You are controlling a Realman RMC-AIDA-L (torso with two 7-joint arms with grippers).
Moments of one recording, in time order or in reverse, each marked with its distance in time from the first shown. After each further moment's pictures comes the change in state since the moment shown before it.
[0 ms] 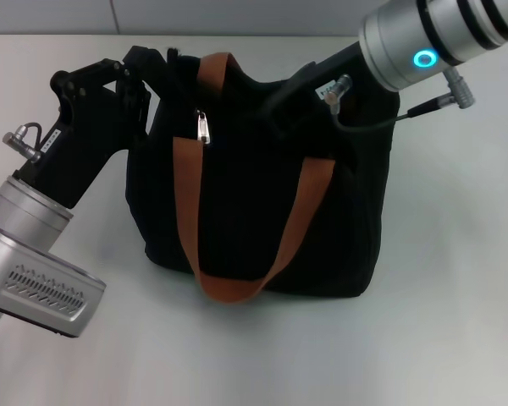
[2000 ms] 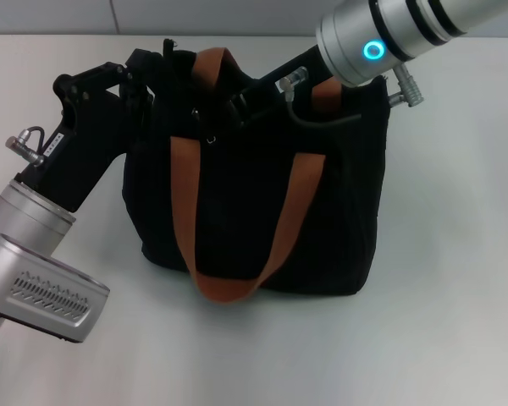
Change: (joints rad) left arm 0.004 0.000 -0.002 -0.015 0.006 0.005 0.028; right arm 0.131 0.008 0.003 0.247 0.060 0.110 0.052
